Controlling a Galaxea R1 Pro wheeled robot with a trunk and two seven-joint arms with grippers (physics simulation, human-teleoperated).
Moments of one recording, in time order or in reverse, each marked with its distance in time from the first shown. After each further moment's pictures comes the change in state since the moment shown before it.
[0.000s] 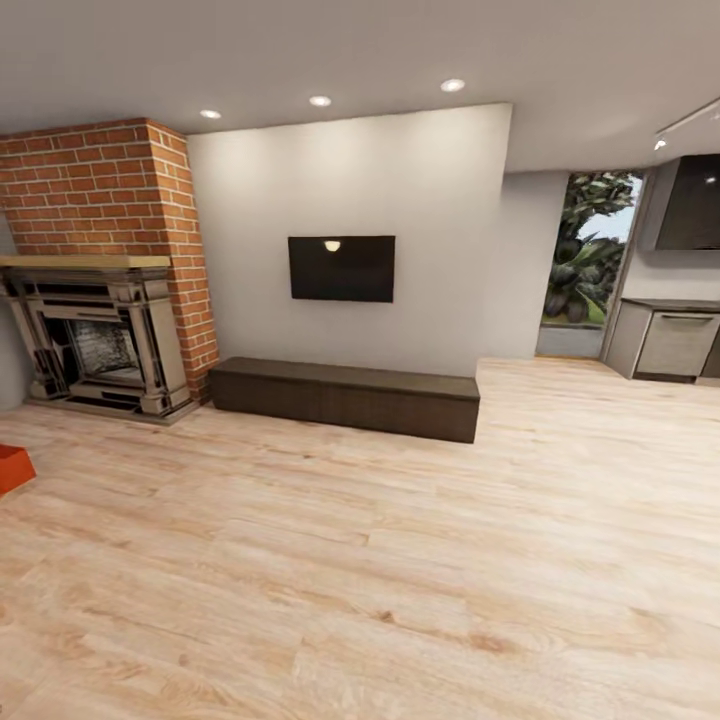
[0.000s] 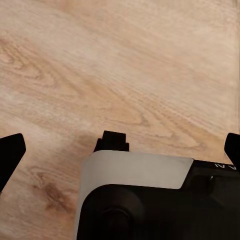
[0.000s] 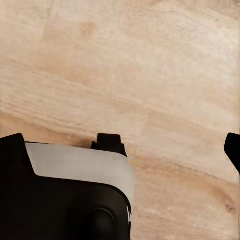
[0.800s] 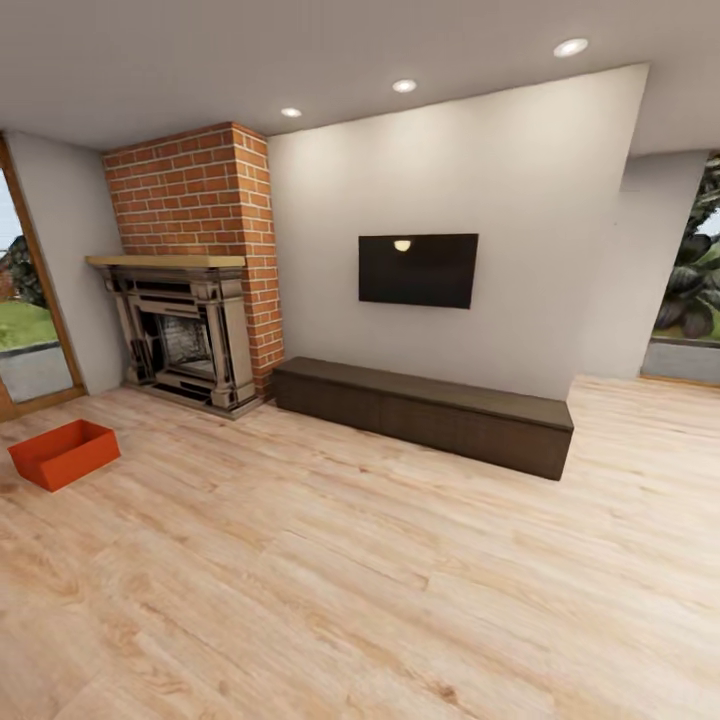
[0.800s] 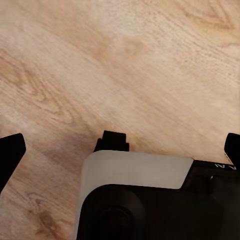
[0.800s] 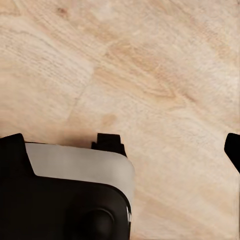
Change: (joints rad) left arm 0.000 0.000 0.000 0.000 0.000 0.000 0.000; right arm 0.000 -0.001 0.000 0.000 -0.001 0.000 0.000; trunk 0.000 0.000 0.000
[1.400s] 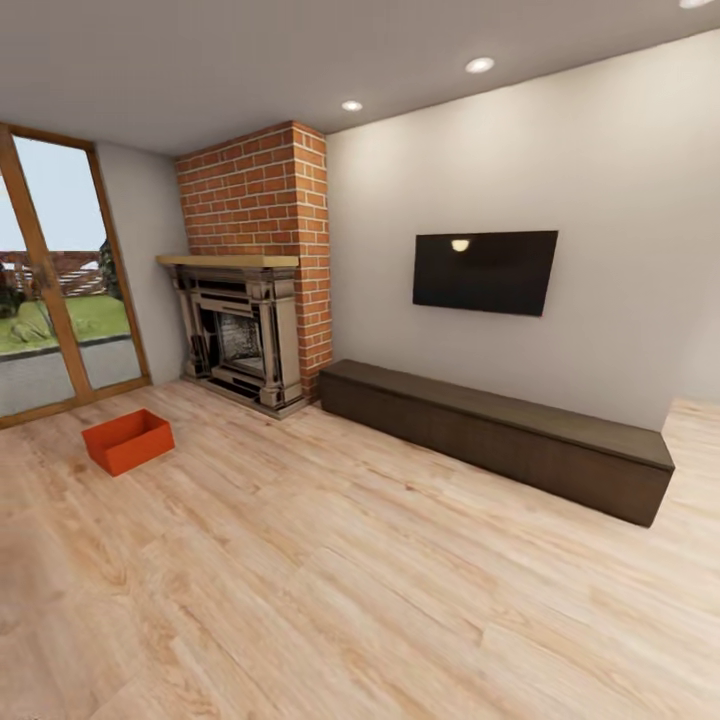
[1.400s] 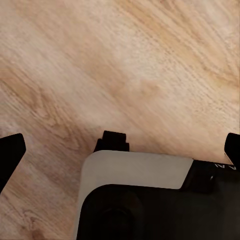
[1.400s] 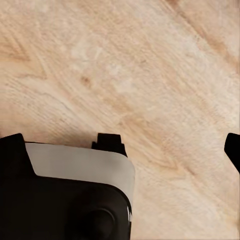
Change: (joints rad) left arm 0.000 0.000 0.000 0.000 0.000 0.000 0.000; right arm 0.000 0.001 0.000 0.000 0.000 0.000 0.000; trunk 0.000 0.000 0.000
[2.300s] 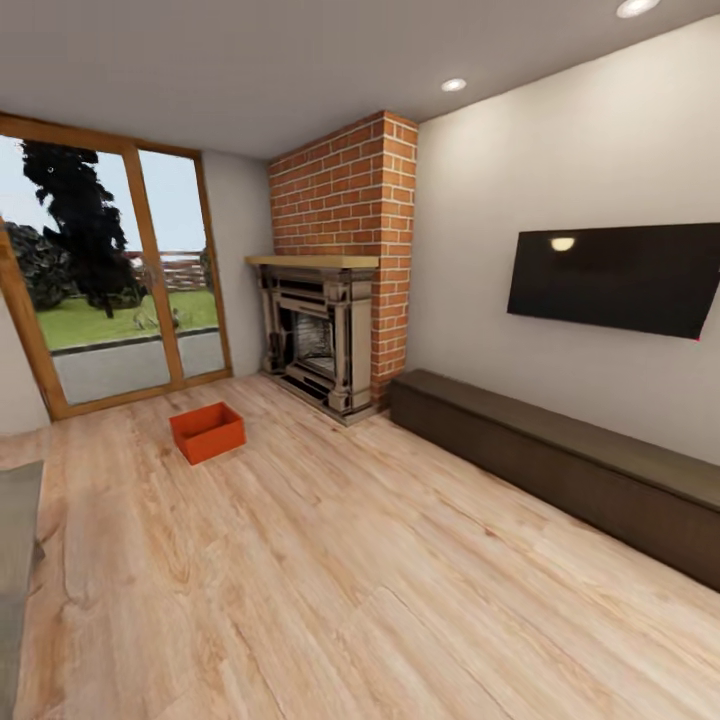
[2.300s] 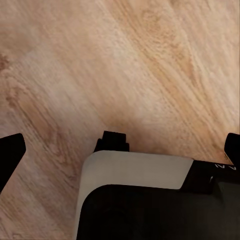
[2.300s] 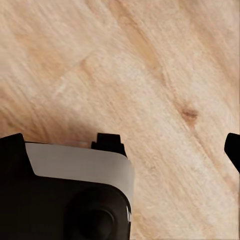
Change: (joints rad) left arm 0.000 0.000 0.000 0.000 0.000 -0.001 0.000; right arm 0.000 -0.001 0.000 0.000 -0.001 0.000 0.000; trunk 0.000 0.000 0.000
